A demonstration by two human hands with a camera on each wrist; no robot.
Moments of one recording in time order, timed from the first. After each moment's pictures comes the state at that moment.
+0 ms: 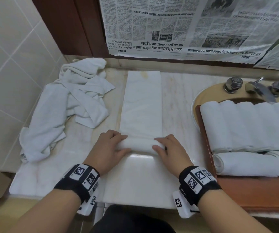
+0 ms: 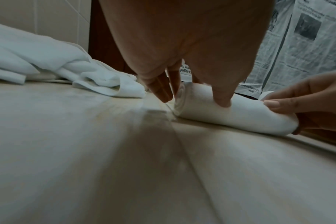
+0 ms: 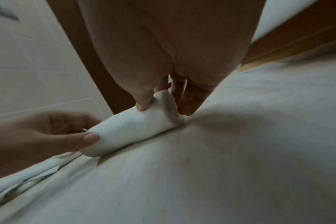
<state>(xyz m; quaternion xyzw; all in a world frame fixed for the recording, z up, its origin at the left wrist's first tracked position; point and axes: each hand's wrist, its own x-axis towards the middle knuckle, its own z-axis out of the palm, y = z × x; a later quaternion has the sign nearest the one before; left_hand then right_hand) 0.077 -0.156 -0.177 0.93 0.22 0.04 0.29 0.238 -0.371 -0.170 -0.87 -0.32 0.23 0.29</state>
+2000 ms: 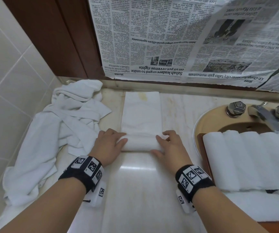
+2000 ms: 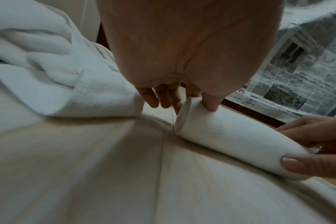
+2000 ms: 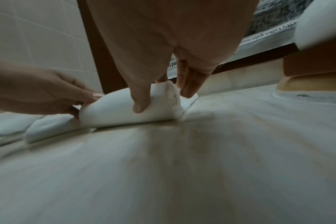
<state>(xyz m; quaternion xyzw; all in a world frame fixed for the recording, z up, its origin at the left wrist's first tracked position) 0.193 -0.079 -0.163 0.91 0.28 -0.05 0.29 0.334 -0.303 -0.167 -0.89 -0.37 0.15 0.20</state>
